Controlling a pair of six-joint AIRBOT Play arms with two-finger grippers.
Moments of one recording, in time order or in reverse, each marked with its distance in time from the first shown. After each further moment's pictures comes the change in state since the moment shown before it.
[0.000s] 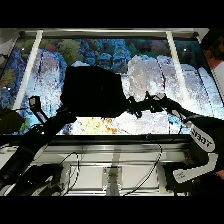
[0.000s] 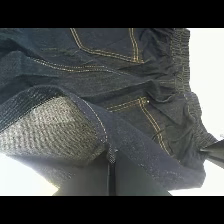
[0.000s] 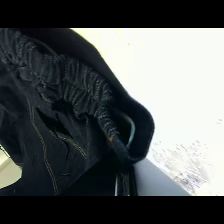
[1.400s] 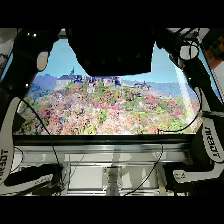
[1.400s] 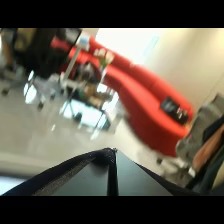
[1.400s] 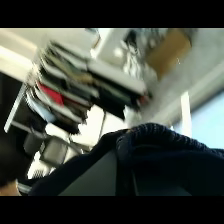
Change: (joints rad) left arm 0.146 -0.889 1.281 0.017 0.336 0.138; right arm -0.028 0.089 0.707 -0.044 -0.638 -0.158
